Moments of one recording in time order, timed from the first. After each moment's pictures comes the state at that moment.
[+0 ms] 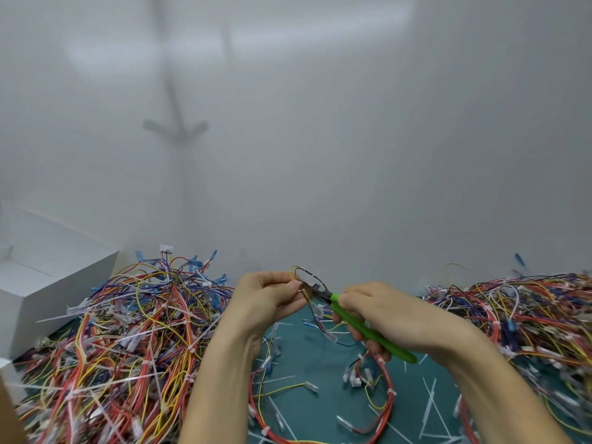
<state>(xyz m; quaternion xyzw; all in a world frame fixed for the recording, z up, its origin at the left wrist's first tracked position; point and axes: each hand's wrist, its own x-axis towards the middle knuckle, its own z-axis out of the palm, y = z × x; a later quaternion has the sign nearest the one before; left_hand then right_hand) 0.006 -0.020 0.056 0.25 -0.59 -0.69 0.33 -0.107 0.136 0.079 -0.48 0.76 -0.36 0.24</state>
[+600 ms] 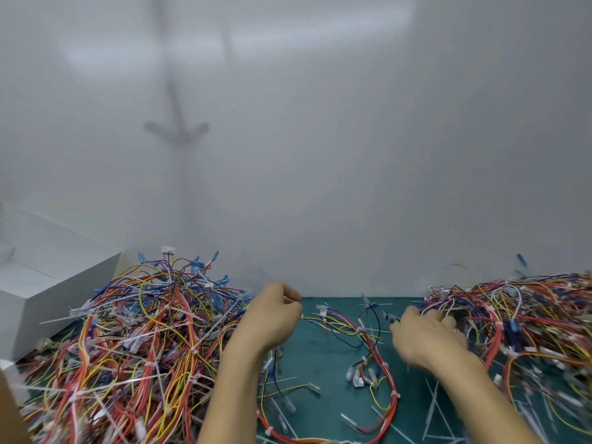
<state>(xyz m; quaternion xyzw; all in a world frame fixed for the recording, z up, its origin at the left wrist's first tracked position) 0.002 -0.023 0.044 0.34 -0.82 -0.41 0.22 -0.170 0.125 0.004 -0.23 0.97 -0.06 0.07</state>
